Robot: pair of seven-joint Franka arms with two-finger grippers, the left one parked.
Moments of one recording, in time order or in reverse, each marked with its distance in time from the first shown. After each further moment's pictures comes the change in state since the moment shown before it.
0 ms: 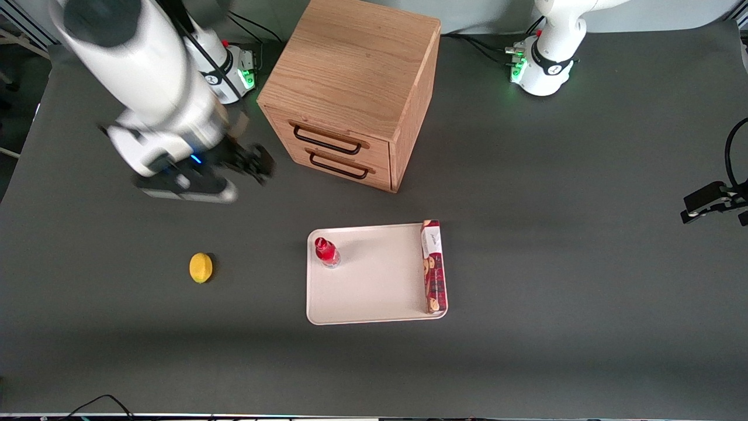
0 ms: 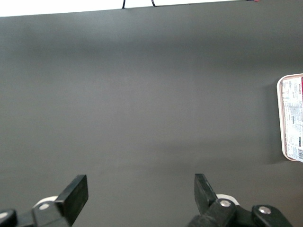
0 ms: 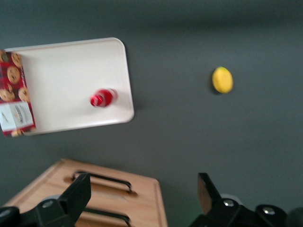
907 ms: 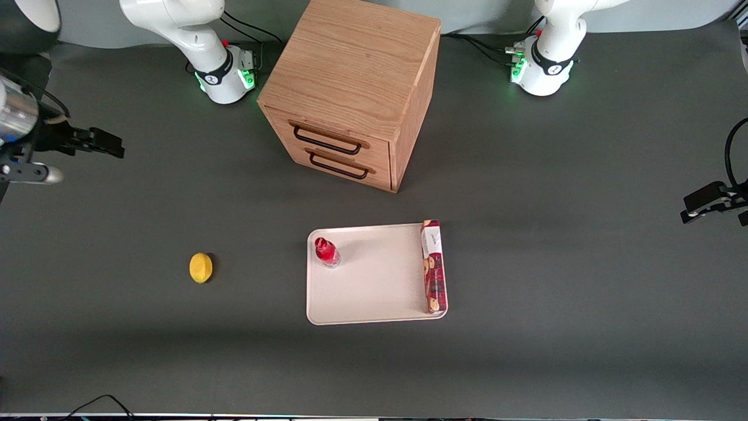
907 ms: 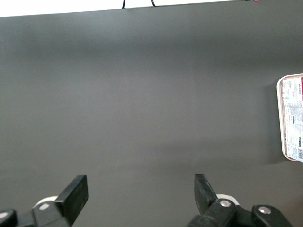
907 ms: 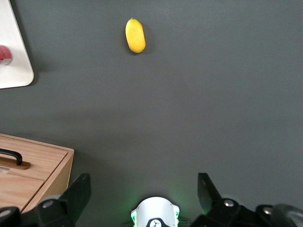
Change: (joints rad) arm -0.004 -0.385 -0.594 -0.649 0.189 0.188 -0.510
